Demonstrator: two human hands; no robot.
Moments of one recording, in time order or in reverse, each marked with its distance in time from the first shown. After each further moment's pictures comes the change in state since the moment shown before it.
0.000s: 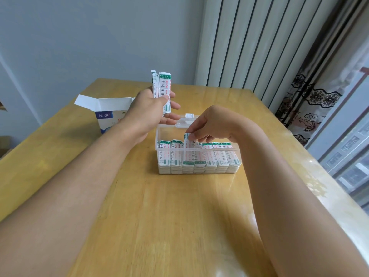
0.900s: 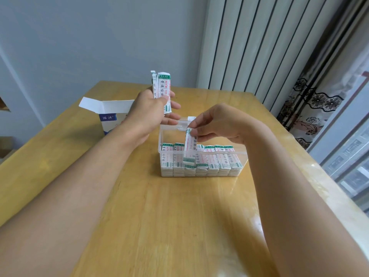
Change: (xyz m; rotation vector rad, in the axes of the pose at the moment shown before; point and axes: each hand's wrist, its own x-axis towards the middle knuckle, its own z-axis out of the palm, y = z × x) left_hand -0.001 0.003 -0.003 -0.037 0.039 0.005; right_hand -0.005 -0.002 -0.007 0.331 -0.047 -0.048
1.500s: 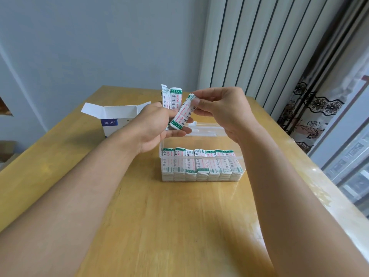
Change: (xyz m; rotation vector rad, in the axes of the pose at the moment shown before) left_hand -0.014 0.015 0.004 -0.249 -0.195 -0.228; right_hand -0.006 -0.026 0.010 0.248 0.431 -0.308
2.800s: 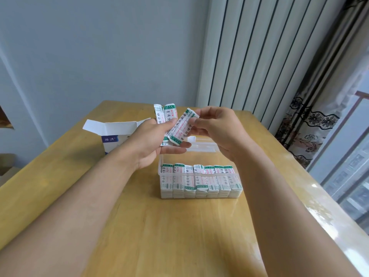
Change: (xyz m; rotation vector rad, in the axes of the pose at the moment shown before) left_hand 0.002 0.001 -0.005 -0.087 -0.018 -0.003; right_hand 0.003 0.003 0.004 0.130 -0.072 0.104
